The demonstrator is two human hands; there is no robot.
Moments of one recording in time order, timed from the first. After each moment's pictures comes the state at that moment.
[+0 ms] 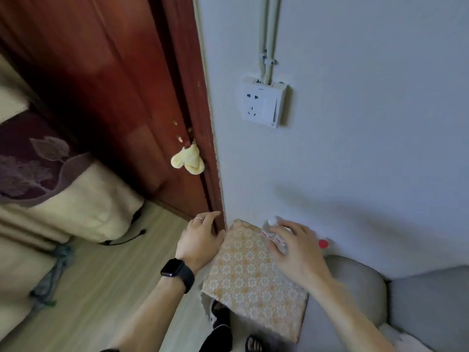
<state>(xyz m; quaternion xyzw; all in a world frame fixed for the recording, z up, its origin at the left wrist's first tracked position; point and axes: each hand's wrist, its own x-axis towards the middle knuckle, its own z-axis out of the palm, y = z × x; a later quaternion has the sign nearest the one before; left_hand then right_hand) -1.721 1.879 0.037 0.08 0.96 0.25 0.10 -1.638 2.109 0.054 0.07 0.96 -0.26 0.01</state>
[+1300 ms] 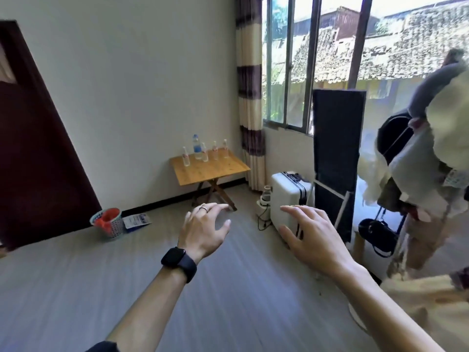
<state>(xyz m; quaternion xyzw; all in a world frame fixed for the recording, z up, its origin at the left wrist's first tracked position) -0.888 1.257 0.257 -0.75 0.59 -0.09 -0.28 -1.152 1.191 0.275 -0.86 0.42 -0.29 0.09</state>
